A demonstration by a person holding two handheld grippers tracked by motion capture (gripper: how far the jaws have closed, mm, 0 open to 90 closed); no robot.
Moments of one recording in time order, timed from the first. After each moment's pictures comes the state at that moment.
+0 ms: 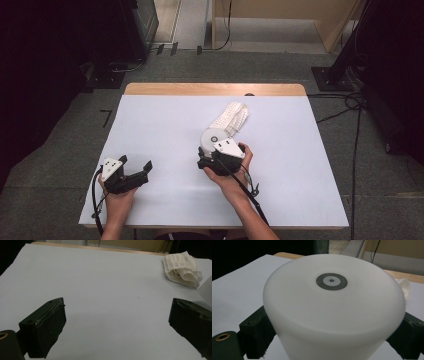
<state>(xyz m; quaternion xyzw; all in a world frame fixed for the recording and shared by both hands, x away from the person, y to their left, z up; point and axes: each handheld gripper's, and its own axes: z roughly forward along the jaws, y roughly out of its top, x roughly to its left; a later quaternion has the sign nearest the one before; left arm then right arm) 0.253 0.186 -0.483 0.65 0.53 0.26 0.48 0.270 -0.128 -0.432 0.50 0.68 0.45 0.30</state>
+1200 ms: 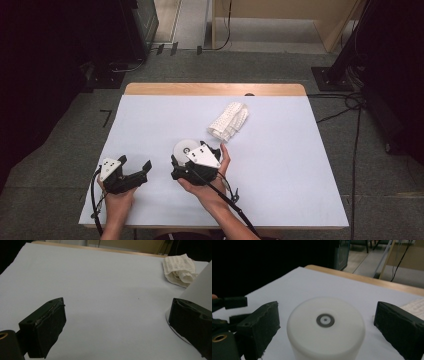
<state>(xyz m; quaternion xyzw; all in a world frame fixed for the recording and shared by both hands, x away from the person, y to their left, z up) 0.253 0.188 -0.483 0.65 0.53 0.25 0.49 0.244 -0.075 -0.412 0.44 0.69 0.50 0.28</state>
